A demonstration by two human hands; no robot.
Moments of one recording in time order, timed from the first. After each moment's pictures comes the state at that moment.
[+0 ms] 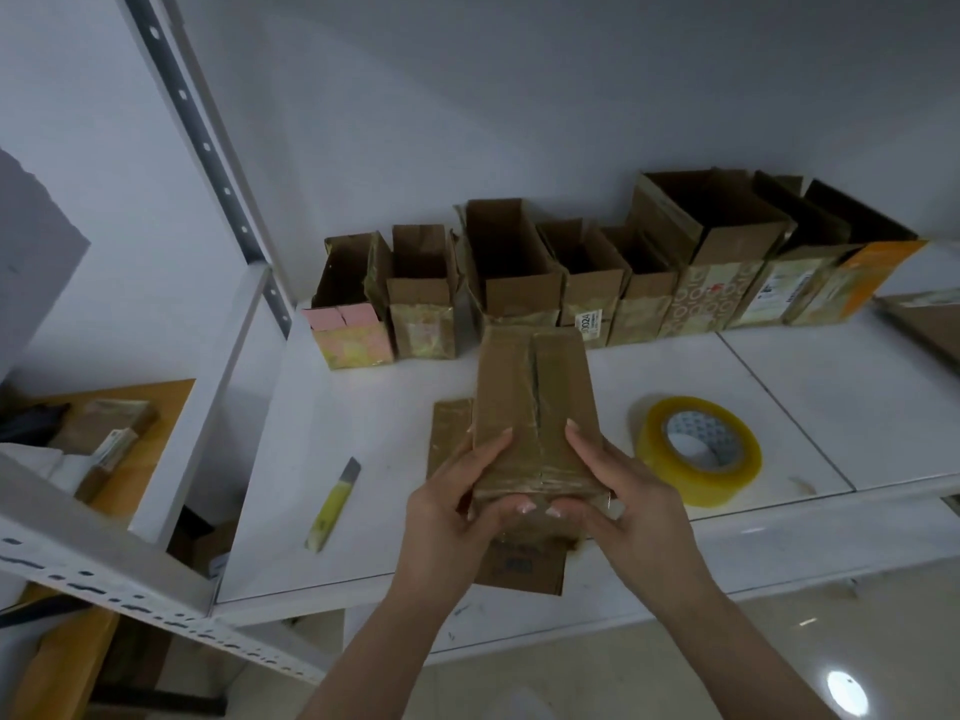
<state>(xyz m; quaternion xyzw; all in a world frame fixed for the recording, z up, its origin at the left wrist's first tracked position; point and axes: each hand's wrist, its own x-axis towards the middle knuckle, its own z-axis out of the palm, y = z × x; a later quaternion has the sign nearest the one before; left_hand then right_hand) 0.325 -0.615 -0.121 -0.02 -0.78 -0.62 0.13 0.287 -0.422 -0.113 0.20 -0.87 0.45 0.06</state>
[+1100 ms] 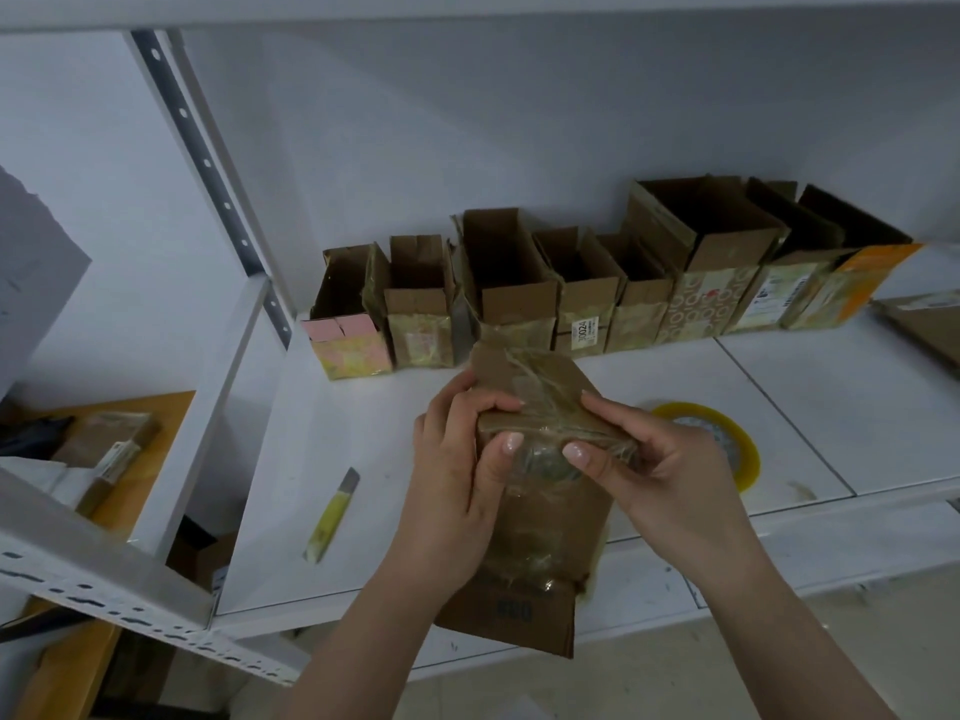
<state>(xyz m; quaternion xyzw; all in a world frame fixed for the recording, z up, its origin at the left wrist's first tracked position) 0.317 -0.606 -0.060 -0.08 -0.84 -0.50 0.21 0.291 -0.423 -0.039 0.13 -0.82 0.56 0.05</state>
